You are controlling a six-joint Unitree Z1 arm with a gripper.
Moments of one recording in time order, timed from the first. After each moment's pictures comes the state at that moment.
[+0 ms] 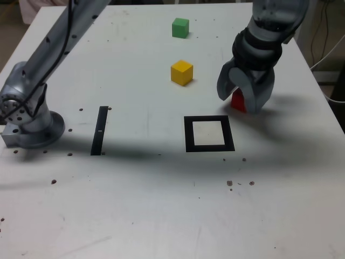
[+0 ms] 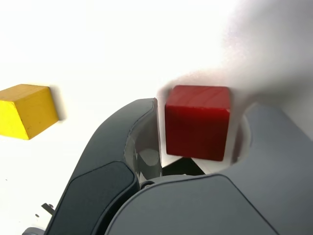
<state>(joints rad) 0.02 2.34 -1.98 1.35 0.27 0.70</state>
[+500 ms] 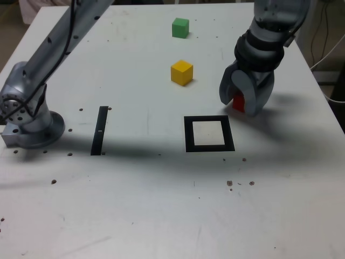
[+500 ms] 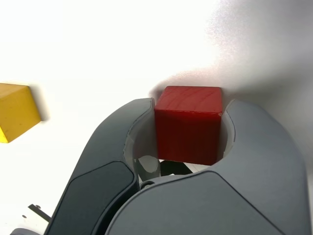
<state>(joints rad) 0.03 2.34 -1.99 1.34 0.21 0.70</state>
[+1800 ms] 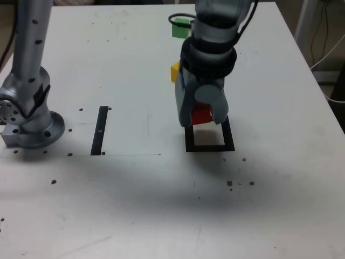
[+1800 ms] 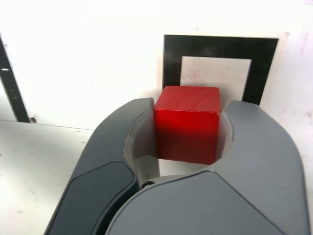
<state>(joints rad) -0.16 2.02 -1.57 1.27 0.09 -0.23</state>
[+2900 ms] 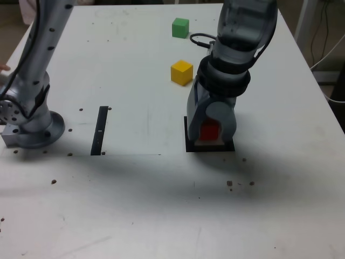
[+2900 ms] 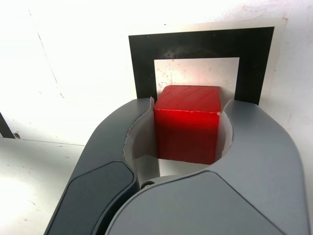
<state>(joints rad) -0.13 2.16 -1.63 1.26 0.05 -0.11</state>
